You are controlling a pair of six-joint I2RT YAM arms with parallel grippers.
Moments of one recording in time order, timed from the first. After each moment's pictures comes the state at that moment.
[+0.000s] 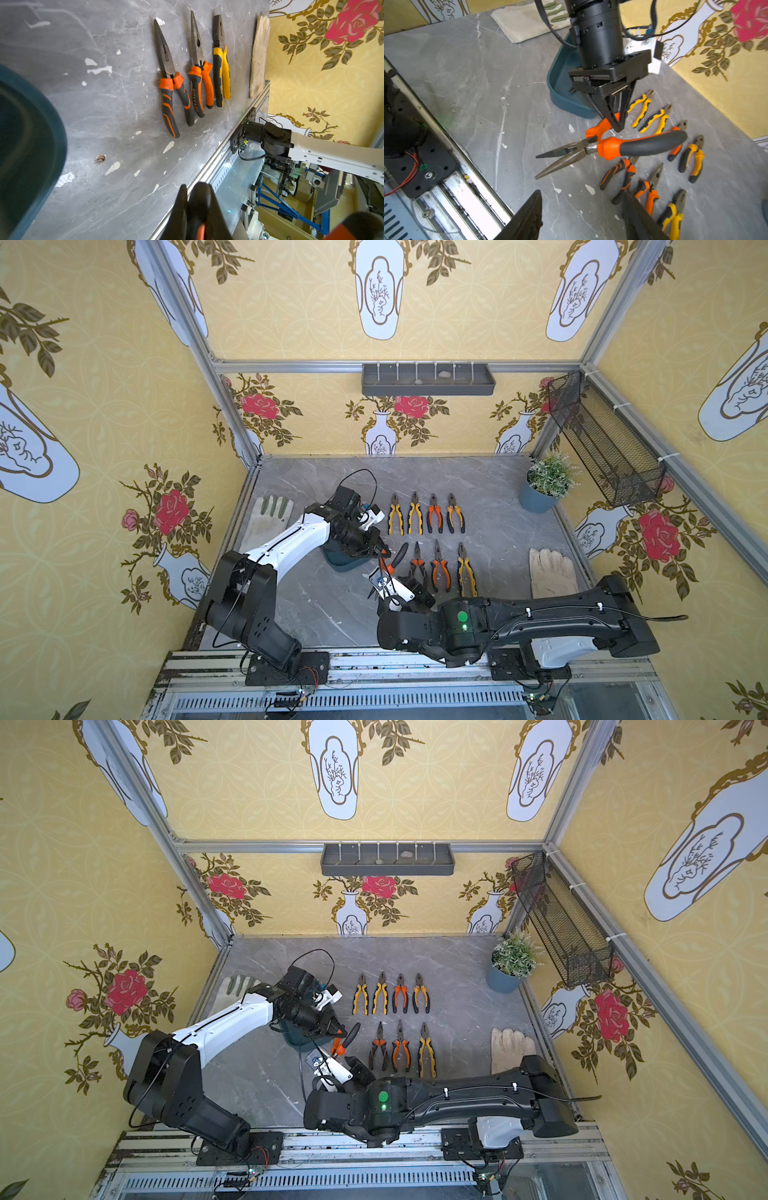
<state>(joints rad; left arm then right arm) -0.46 1.59 1.09 -0.74 0.84 -0.32 1.71 1.45 1.27 -0.82 0.79 0.48</state>
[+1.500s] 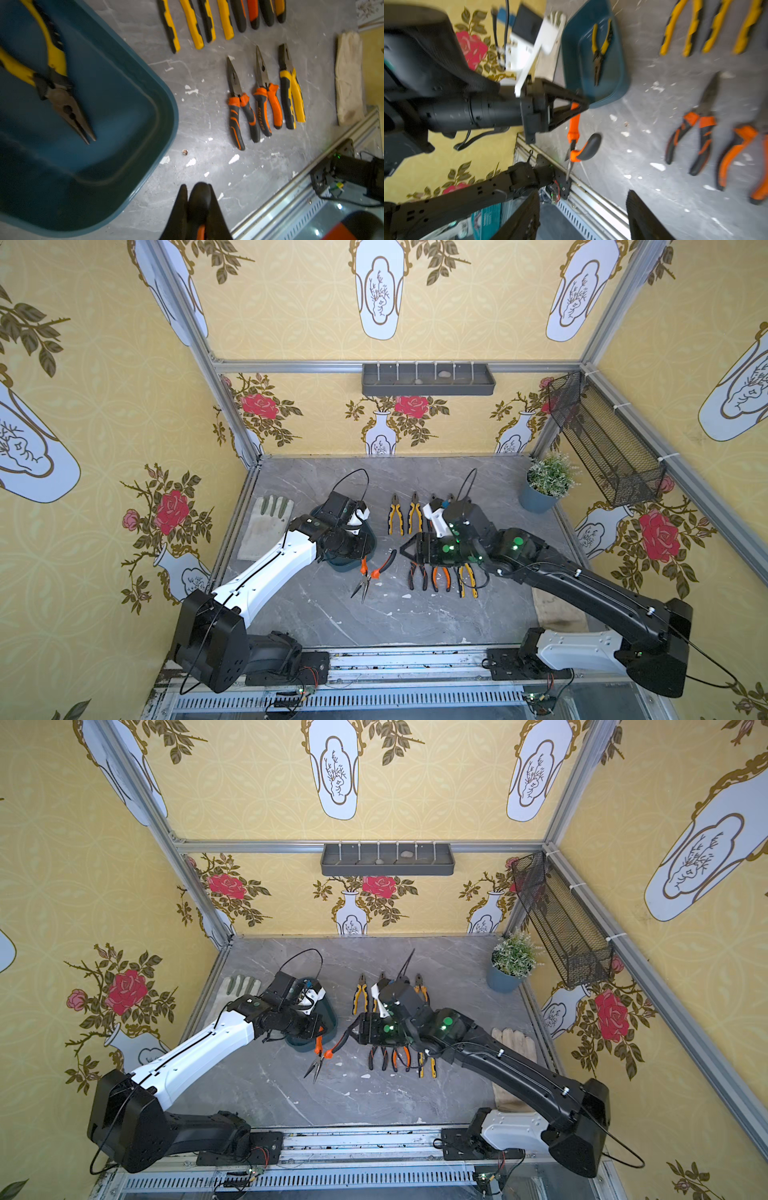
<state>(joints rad) -0.52 1.35 1.02 -0.75 0.26 -0.31 1.05 1.25 1.14 -0.59 -0.21 0.89</state>
